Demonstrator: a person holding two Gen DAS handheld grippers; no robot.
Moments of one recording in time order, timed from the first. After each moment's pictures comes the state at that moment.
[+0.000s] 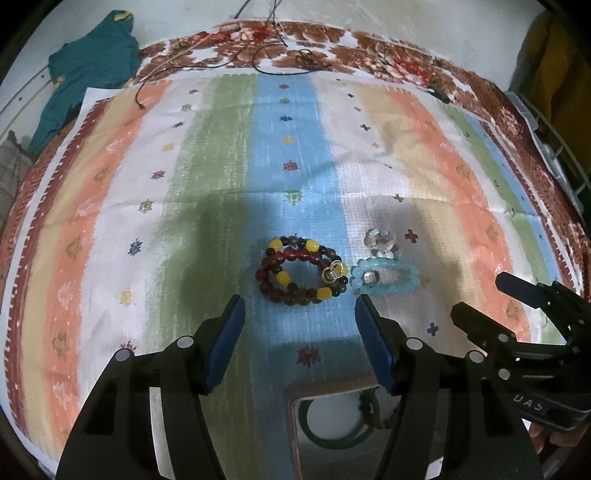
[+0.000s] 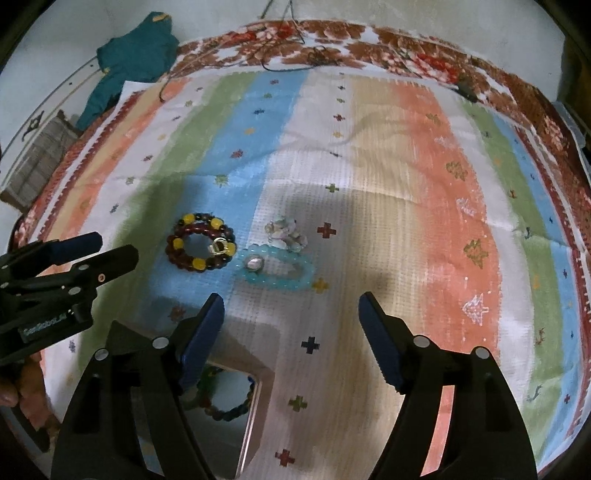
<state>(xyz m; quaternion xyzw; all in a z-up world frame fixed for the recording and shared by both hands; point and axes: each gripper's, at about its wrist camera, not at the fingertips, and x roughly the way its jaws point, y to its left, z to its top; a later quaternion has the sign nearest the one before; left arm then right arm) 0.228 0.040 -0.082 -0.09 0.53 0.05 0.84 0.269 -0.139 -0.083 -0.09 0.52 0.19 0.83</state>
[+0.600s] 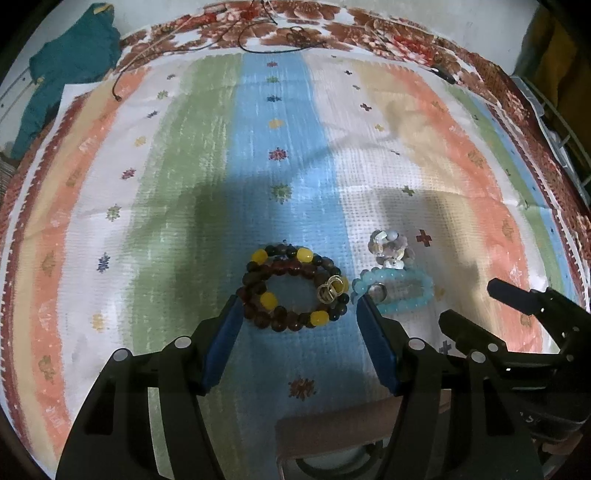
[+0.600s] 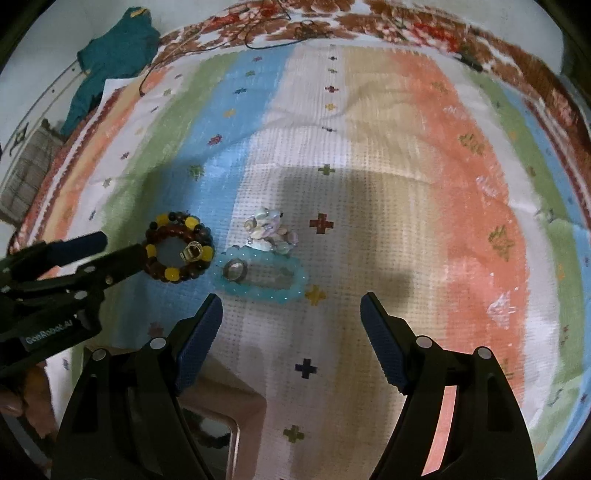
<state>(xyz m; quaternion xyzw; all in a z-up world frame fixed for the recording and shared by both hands) 0.268 0.039 -0.110 -0.08 0.56 0.03 0.83 0.302 -0.137 -0.116 -0.06 0.56 0.19 0.81</state>
